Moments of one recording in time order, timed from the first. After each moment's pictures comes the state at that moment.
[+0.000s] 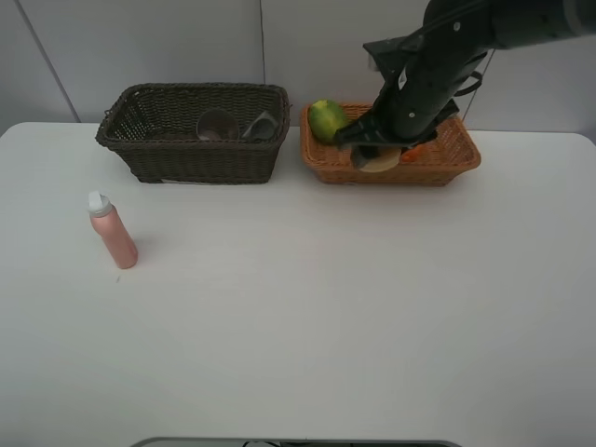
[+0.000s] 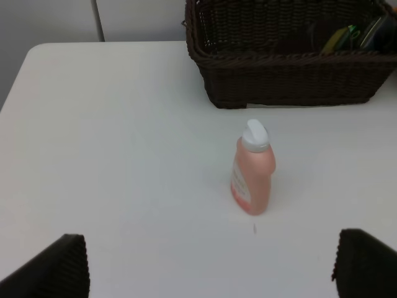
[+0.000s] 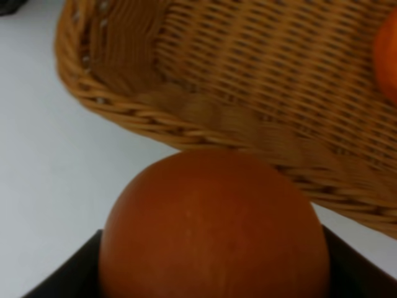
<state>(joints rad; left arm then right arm) -0.07 -0.01 -0.50 0.03 1.07 -0.05 0.44 1.88 -1.33 -0.19 0.66 0.20</state>
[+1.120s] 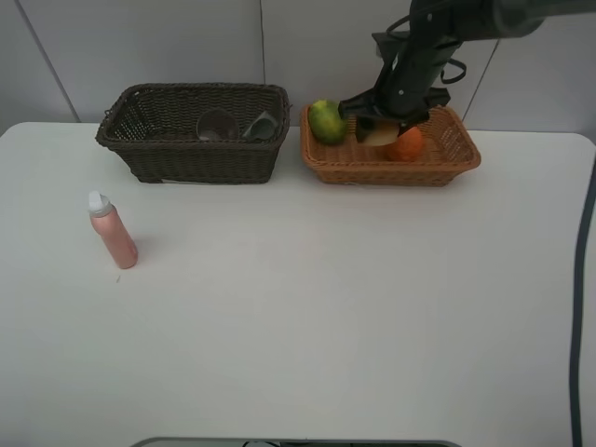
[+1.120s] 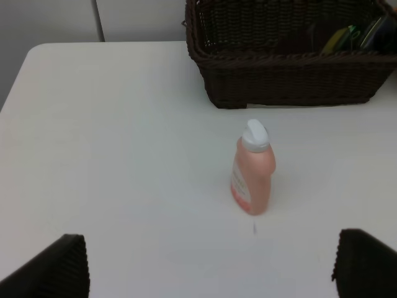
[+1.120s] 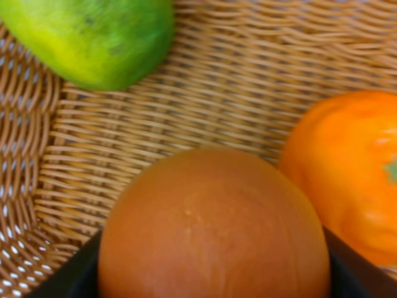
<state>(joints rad) -0.07 -0.01 -0.50 0.03 1.07 -0.05 0.33 2.19 -1.71 -0.15 0.74 0.20</state>
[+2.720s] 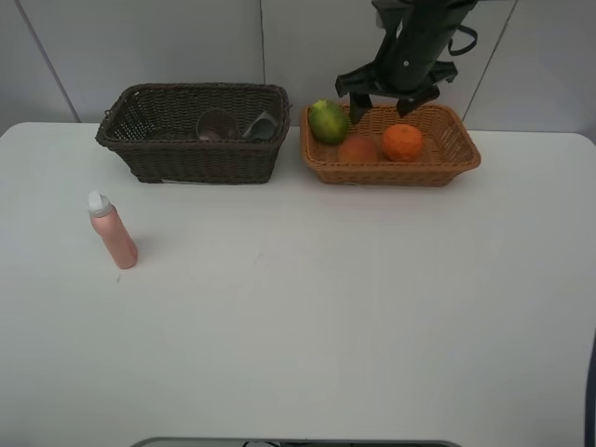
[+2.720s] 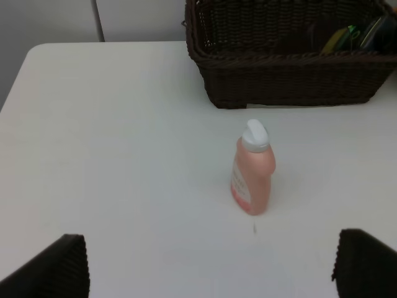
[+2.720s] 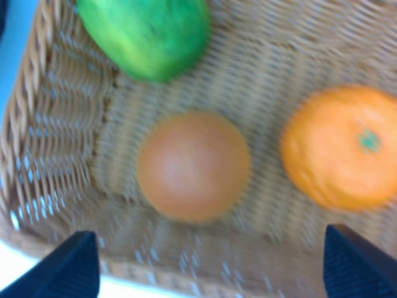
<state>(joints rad) -0.07 -0.01 -0.50 0.03 1.07 -0.05 0.35 2.04 -1.71 -0.15 0.88 0.20</state>
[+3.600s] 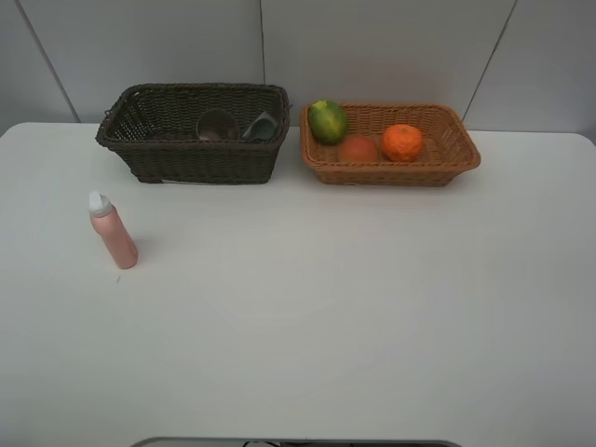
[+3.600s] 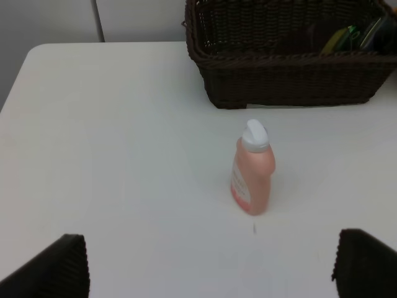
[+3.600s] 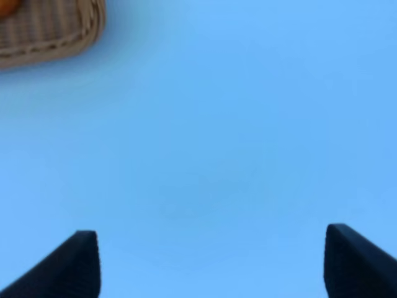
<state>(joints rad) -0.07 -0.01 -0.50 0.03 1.07 -0.05 -0.07 1.02 -0.98 -0.18 1.00 0.20</state>
